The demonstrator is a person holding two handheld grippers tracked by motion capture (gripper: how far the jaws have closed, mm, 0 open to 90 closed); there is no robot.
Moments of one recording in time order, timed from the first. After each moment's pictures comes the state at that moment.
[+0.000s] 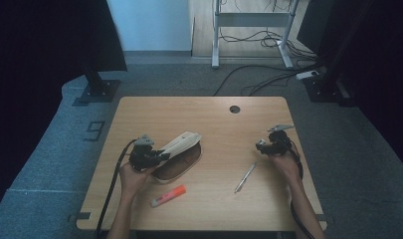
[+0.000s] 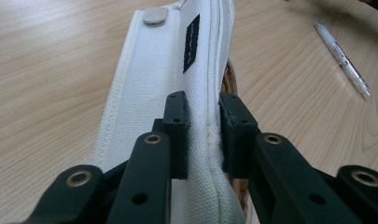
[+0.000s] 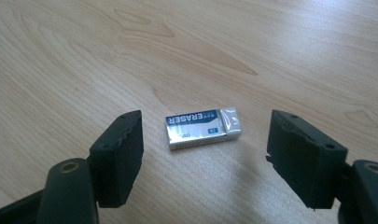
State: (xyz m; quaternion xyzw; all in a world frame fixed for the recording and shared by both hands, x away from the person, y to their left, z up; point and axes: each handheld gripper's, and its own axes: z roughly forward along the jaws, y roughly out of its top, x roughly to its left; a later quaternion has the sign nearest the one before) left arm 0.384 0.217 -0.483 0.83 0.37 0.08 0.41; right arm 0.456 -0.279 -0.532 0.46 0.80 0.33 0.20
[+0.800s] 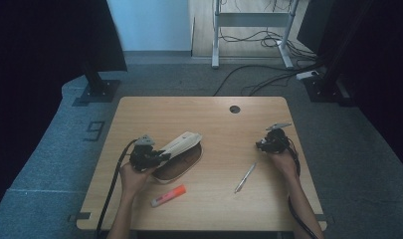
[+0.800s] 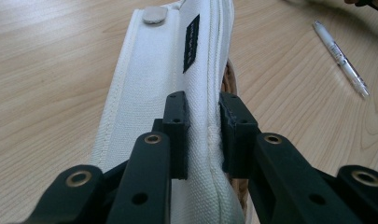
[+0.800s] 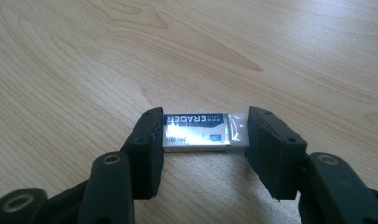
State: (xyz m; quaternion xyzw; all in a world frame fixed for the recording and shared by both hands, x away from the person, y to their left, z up) left arm 0.384 0.216 -0.484 0.83 0.37 0.07 0.41; right arm 0.471 -0.279 -0.542 0.47 0.81 0.32 0.17
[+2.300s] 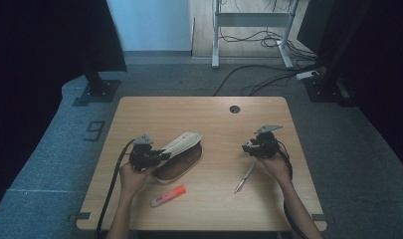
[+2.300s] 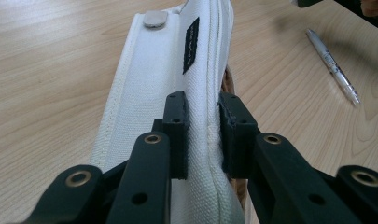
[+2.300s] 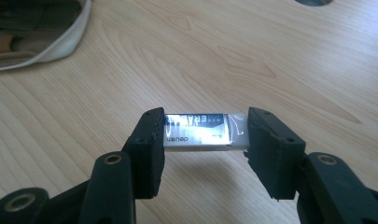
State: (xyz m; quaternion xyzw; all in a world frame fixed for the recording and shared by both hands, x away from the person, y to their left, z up) left arm 0.385 0.218 -0.482 0.82 0.37 0.06 0.43; right arm 0.434 -0.227 -0.506 0.40 0.82 0.37 0.15
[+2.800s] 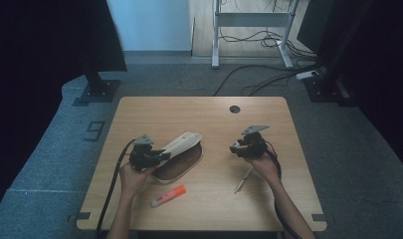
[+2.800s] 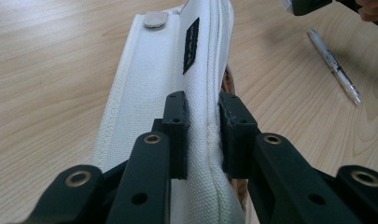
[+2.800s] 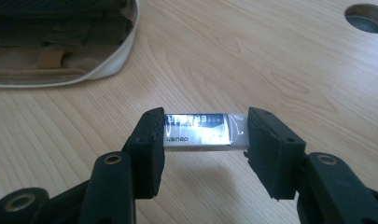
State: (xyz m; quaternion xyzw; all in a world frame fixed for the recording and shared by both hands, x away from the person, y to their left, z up) left arm 0.384 0.217 -0.482 0.82 0.37 0.07 0.42; right arm 0.432 -0.186 -0.501 0.37 0.83 0.39 0.13
